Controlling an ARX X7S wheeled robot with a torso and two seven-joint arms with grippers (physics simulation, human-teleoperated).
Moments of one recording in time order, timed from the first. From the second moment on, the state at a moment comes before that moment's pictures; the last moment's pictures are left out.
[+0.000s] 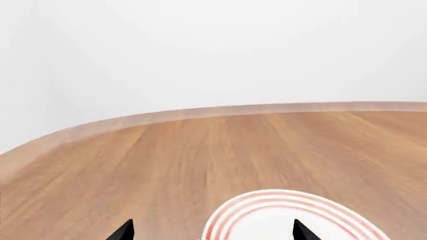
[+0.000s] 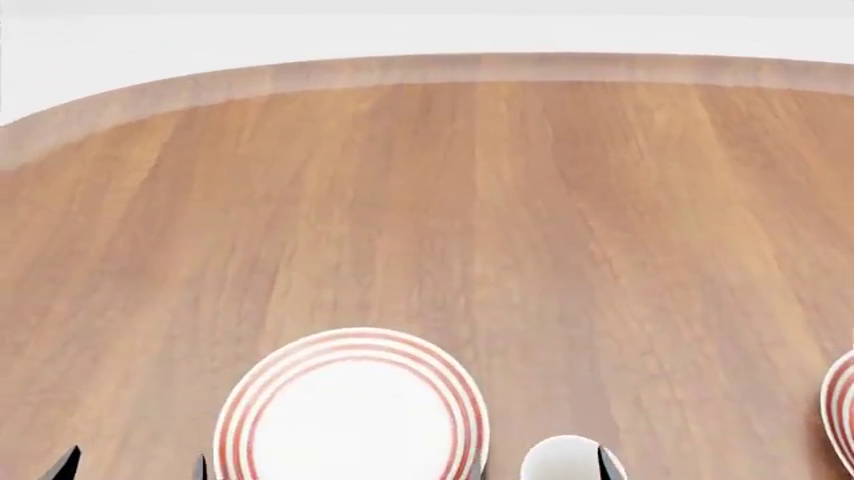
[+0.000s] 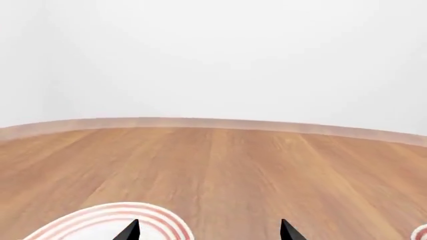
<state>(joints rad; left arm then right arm) 0.06 -0.15 0.16 0.15 -0.11 -0.02 -0.15 -0.06 0.15 -0.19 -0.22 0.08 0.04 0.16</state>
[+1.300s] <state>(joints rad) 0.05 -0.19 0.19 0.14 -0.14 -0.01 -0.19 0.02 0.03 0.13 -0.47 0.61 0.47 0.83</state>
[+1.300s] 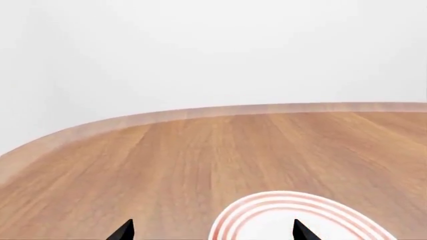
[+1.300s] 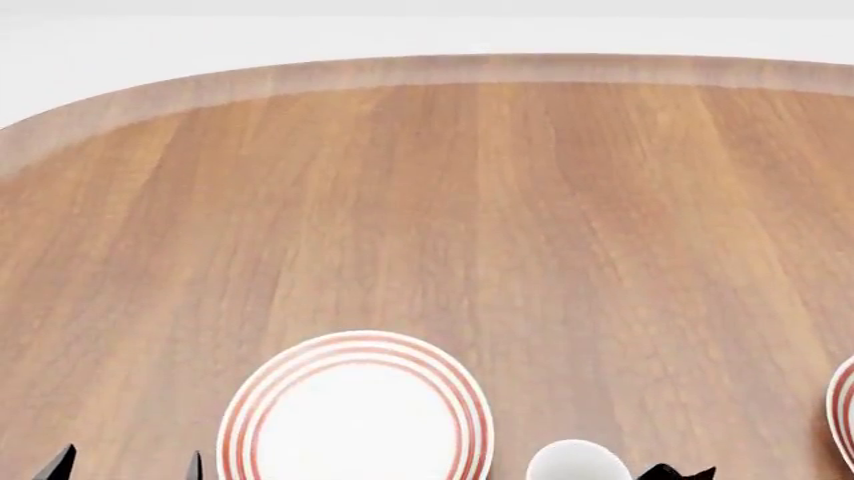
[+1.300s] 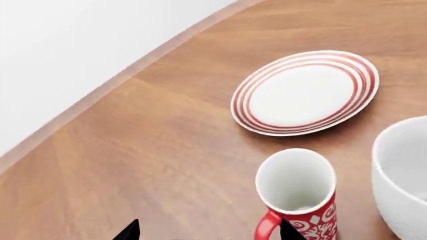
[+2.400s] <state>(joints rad) 0.04 -0.22 0.21 0.15 -0.18 -0.01 -0.22 0.31 0.05 0.13 -0.12 0.82 0.38 1.21</state>
